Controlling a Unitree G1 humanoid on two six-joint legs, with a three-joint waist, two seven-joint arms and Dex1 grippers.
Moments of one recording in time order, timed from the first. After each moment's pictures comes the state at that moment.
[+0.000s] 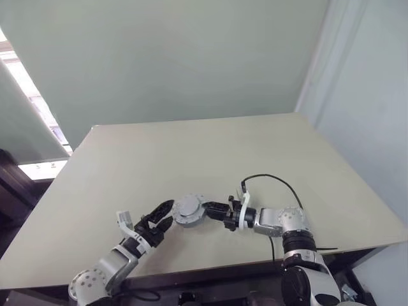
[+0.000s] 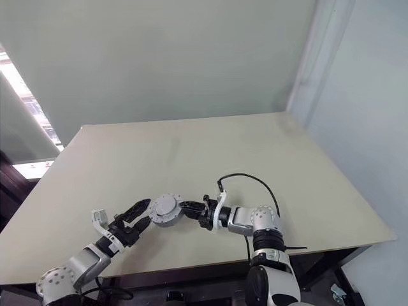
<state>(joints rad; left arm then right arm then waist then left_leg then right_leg) -0.05 0.10 0.66 0.09 -1.23 1.16 -0.32 -0.60 0.14 -0.41 0.54 0.72 1.37 0.44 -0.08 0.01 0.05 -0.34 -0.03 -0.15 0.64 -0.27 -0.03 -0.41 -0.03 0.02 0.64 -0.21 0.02</state>
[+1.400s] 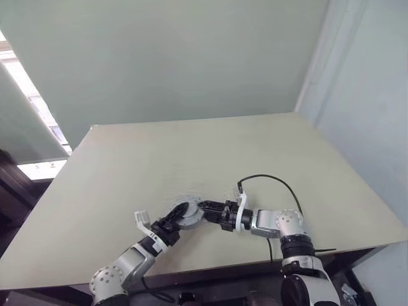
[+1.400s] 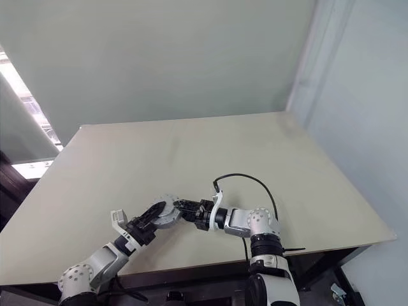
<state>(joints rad) -0.06 0.08 0.52 0.19 -1.29 1.08 -0.33 -0.54 0.15 -0.30 0.45 0.77 1.31 0.43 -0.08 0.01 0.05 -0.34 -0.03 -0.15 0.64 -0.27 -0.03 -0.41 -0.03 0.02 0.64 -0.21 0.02</state>
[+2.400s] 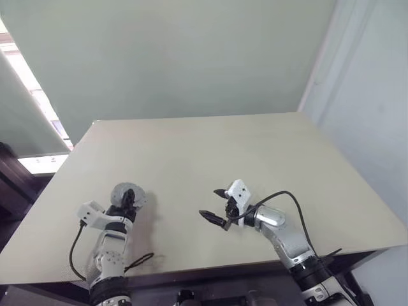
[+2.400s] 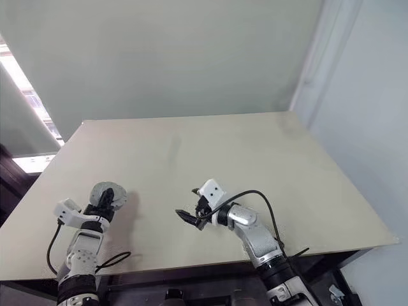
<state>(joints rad) -0.21 0.15 0.60 0.40 -0.75 0.21 -0.31 -0.33 -0.12 0.34 0.17 0.13 0.15 0.70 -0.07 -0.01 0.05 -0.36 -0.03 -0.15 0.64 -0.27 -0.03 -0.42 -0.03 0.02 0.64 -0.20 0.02</state>
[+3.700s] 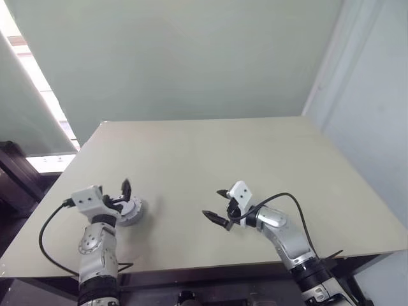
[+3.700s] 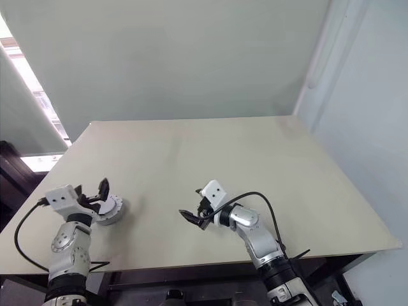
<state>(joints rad) -0.16 0.31 0.37 0.33 -0.37 -0.11 -0.34 -0.32 -0.11 0.29 0.19 0.13 0.15 0.68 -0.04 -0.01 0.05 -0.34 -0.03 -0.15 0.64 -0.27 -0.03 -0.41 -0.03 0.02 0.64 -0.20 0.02</state>
